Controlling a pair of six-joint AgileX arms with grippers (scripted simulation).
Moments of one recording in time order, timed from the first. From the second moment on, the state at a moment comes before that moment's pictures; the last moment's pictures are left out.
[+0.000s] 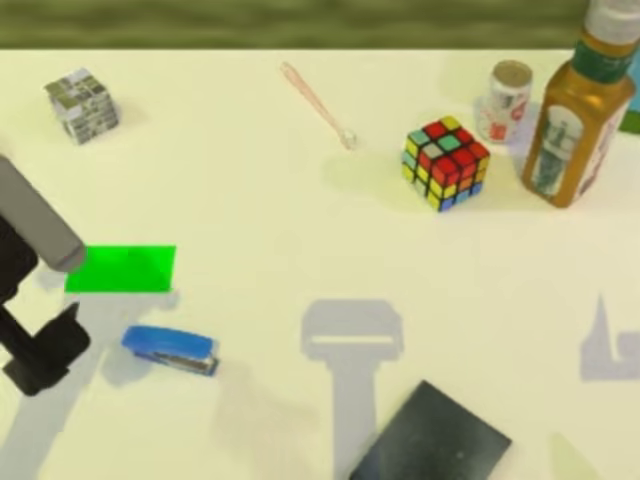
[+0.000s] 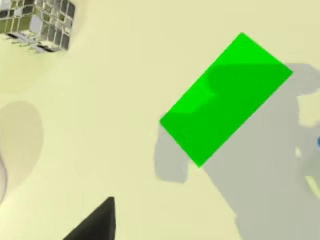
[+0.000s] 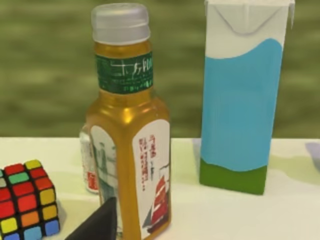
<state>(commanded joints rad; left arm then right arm) -0.18 0.89 0.62 -0.52 0.00 0.73 0.00 0.00 0.00 0.00 0.00 0.00</state>
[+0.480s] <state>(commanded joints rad) -0.33 1.56 1.08 -0.91 0.01 1.28 0.00 0.00 0.00 0.00 0.00 0.00</state>
